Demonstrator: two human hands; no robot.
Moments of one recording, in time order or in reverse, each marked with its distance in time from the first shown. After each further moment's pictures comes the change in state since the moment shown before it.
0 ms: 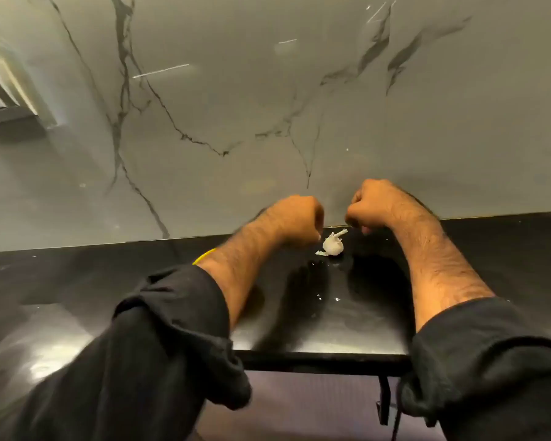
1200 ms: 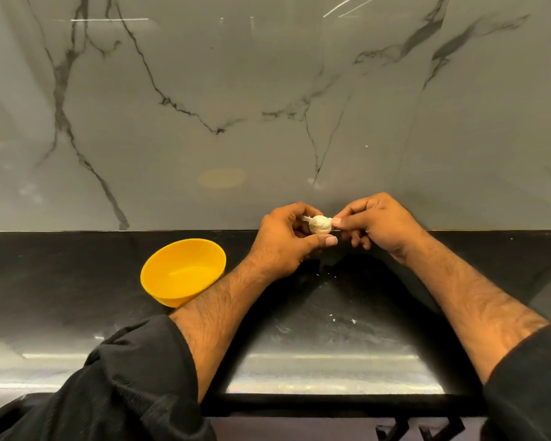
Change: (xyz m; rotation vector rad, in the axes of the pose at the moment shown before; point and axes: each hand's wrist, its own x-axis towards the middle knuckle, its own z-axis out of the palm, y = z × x) left_hand 0.004 -0.051 0.072 -1.073 0.248 0.033; right_hand 0.022 0.014 0.044 0.703 0.001 -0.103
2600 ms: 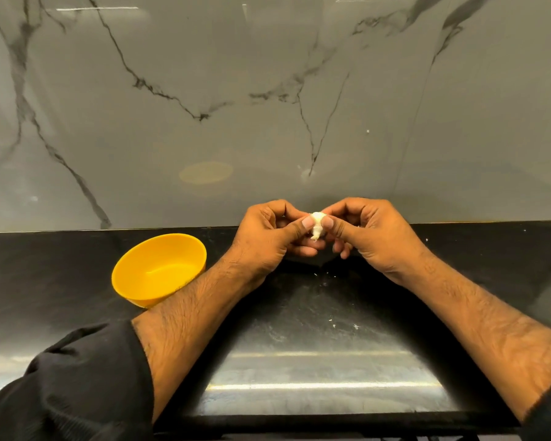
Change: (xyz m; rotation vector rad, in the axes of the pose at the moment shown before) left_hand -0.008 0.000 -0.010 -0.464 -0.049 -0.121; right_hand -0.018 0.017 0.027 0.162 -0.007 -0.219
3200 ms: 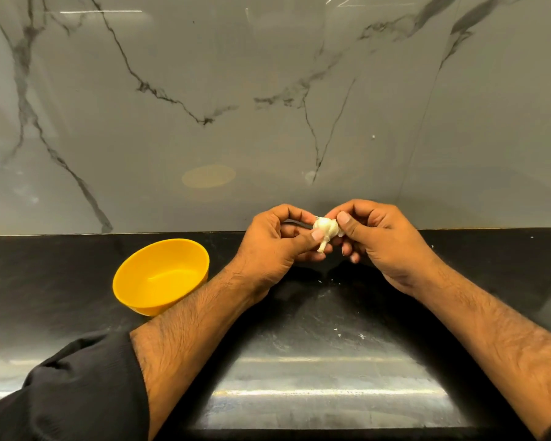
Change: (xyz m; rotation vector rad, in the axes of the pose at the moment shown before) left_hand -0.004 0.000 0.003 -0.058 0.009 -0.026; right_hand 0.003 0.001 0.003 0.107 0.043 0.041
